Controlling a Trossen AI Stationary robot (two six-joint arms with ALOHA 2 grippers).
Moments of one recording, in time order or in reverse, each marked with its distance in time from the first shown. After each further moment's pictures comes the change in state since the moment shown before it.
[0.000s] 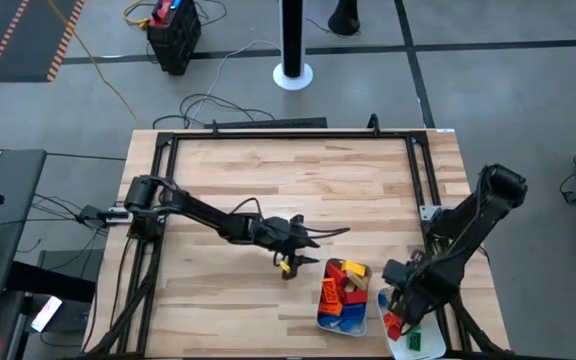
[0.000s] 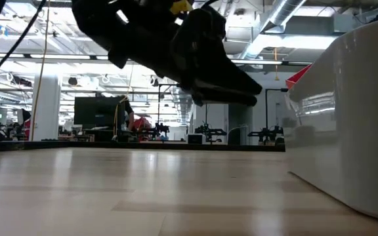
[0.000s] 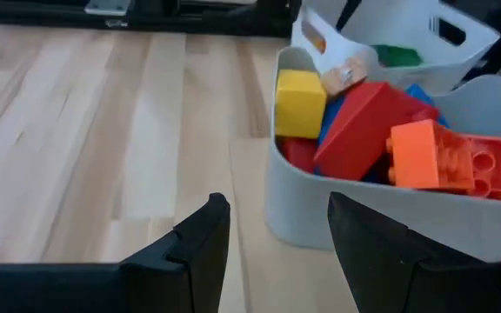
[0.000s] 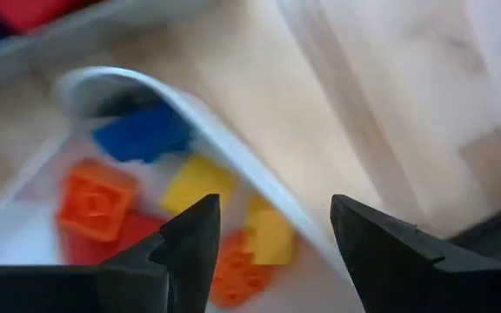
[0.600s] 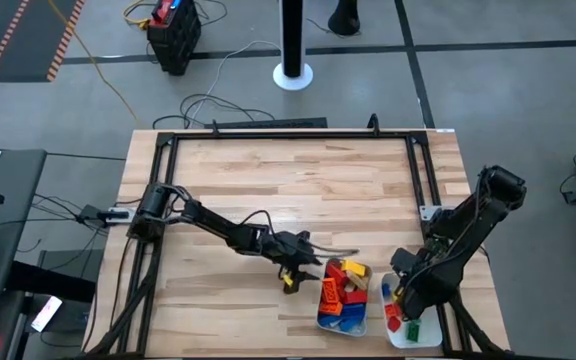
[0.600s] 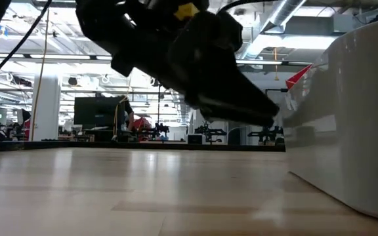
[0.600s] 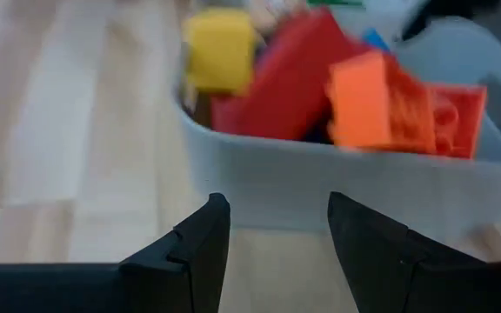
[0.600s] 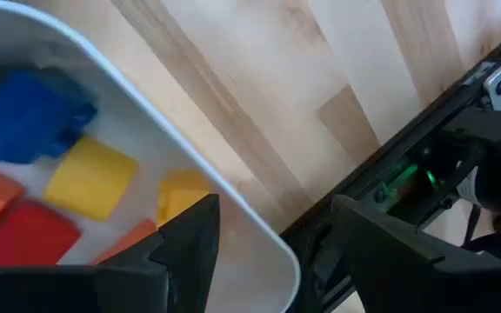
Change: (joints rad) left arm -0.050 0.116 0.094 -0.038 0.062 -0.028; right arm 0.003 0.031 0.004 -0.277 -0.047 0.089
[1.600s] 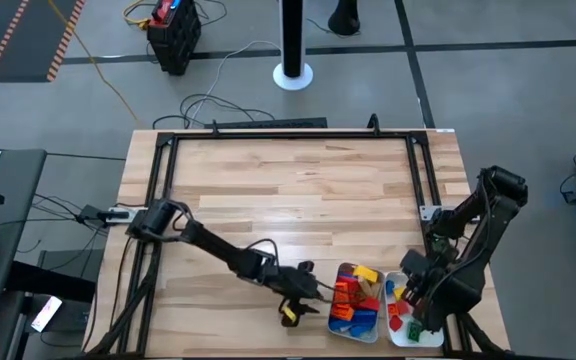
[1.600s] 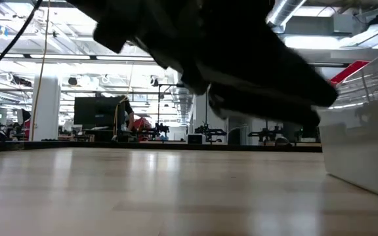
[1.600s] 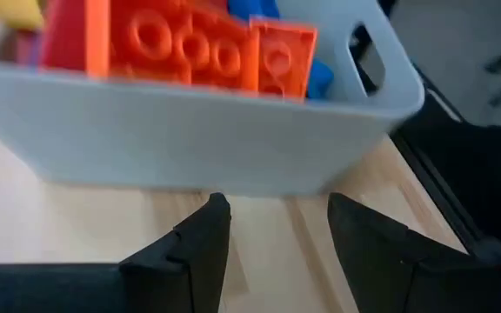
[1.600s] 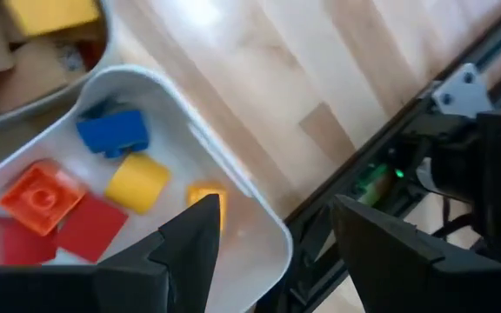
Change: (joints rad) left arm -0.178 0.081 0.176 -0.171 -0.030 -0.072; right arm 0.106 -0.005 0.172 -0.171 0.105 0.138
